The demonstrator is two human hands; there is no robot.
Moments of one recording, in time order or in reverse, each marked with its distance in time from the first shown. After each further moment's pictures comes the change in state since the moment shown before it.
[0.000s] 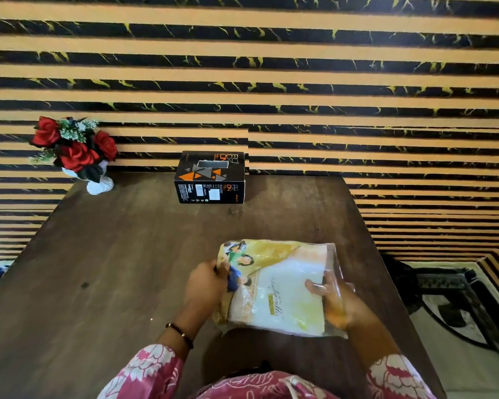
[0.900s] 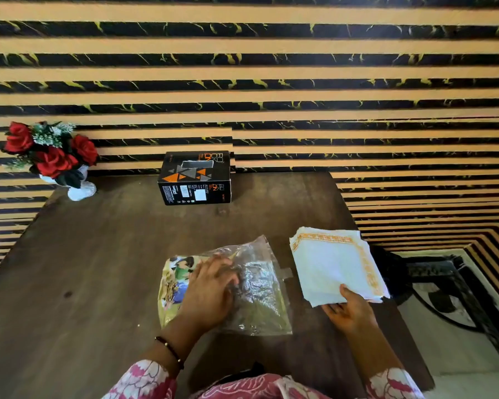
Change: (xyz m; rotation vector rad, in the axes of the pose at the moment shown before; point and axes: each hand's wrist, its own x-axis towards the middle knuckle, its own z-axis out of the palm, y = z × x) left_hand -0.009 -0.013 0.016 0.476 -0.015 0.701; right_hand -0.006 0.029 -0.042 0.586 0.502 -0.066
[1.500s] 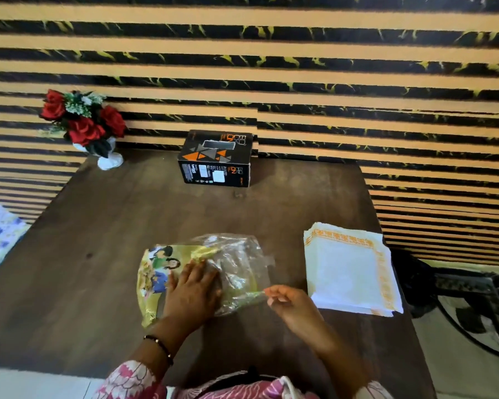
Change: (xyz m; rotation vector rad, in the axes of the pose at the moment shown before) left_hand -0.044 -0.018 0.023 0.193 -0.295 -0.453; right_hand -0.032 0.048 0.054 -1.313 -0.626 -0.345
